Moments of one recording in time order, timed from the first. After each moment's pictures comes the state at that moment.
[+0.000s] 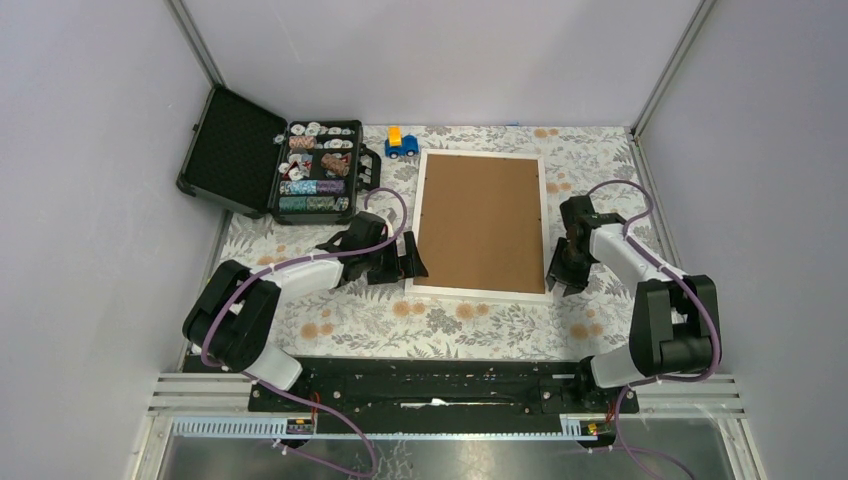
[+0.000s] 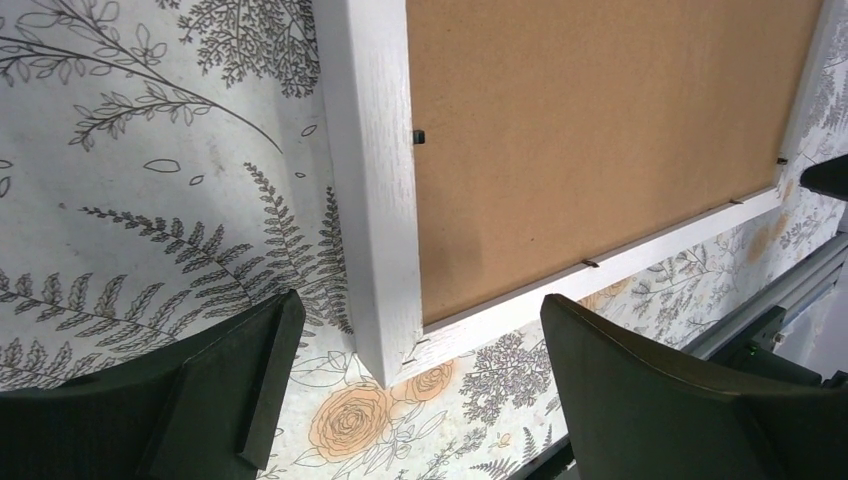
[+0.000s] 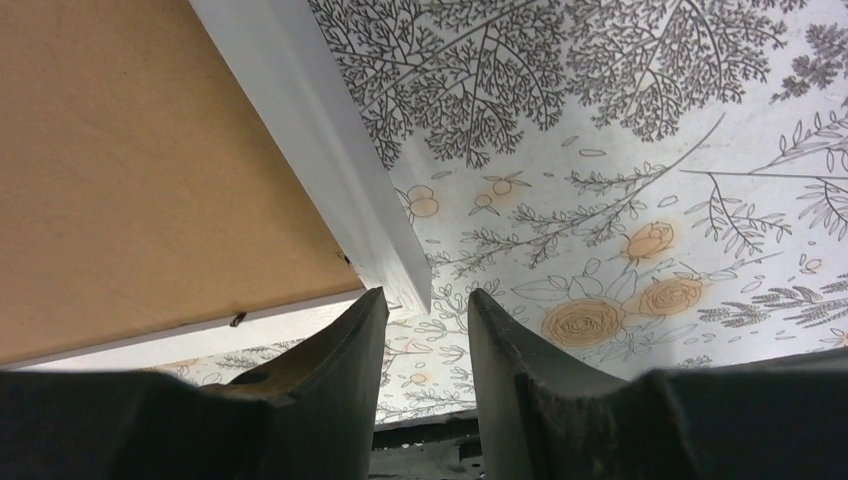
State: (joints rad) left arm -0.53 1.52 0.73 -0.07 0.28 -0.66; right arm 0.12 1.46 0.89 -0.87 0.04 0.51
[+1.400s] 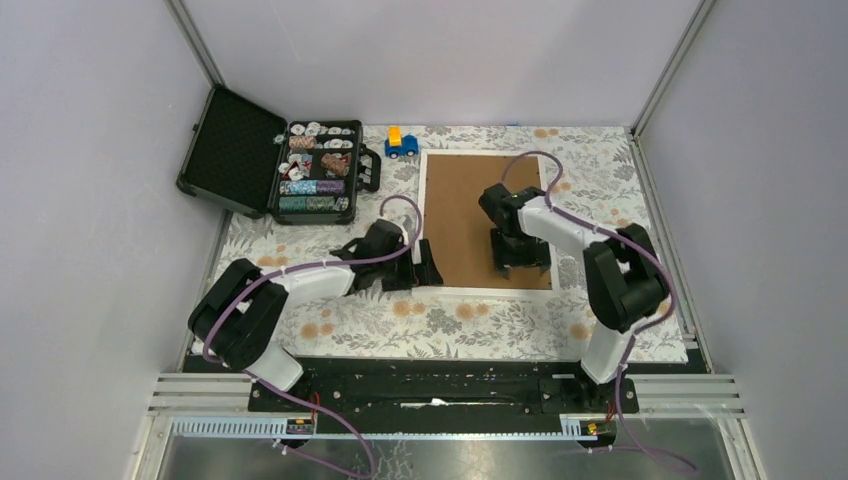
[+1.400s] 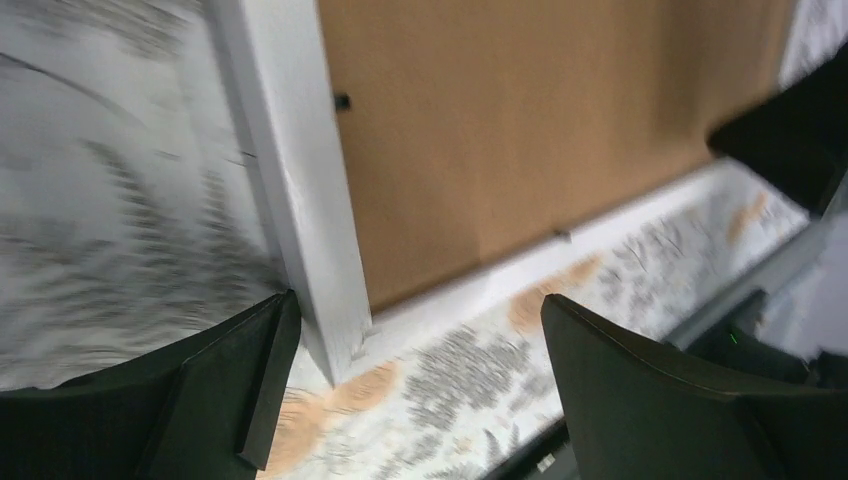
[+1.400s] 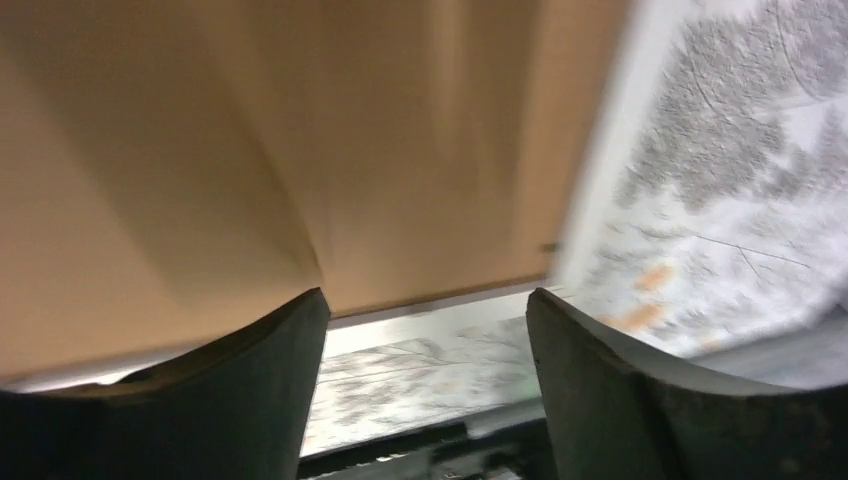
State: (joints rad) left arm -0.63 1.54 0.73 -0.03 0.22 -0.73; right arm 0.51 1.84 1.23 -1.08 0.37 0.50
